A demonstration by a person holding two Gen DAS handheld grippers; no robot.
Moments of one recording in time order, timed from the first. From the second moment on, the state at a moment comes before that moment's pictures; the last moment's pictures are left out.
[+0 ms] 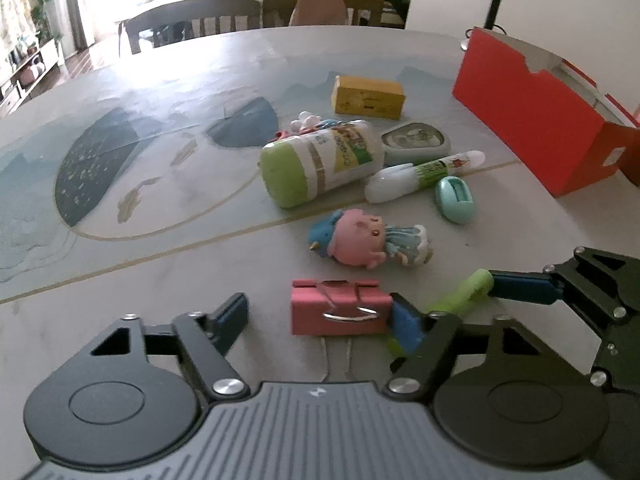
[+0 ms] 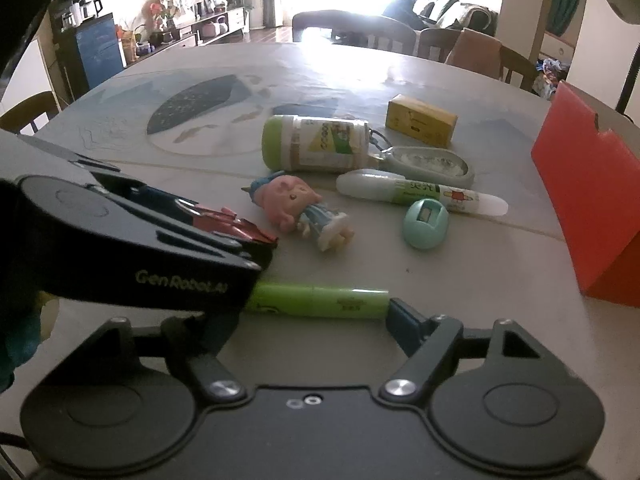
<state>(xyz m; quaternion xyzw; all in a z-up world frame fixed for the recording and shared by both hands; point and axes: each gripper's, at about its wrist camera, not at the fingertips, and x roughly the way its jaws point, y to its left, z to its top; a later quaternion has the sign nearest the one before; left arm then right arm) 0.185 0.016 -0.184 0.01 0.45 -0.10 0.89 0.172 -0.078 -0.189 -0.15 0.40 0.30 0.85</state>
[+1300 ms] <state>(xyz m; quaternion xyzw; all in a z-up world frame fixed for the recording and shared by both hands) 0.192 -0.046 -0.085 -0.02 0.40 -0.15 0.90 0.209 -0.200 -0.071 -0.07 0.35 0.25 0.90</state>
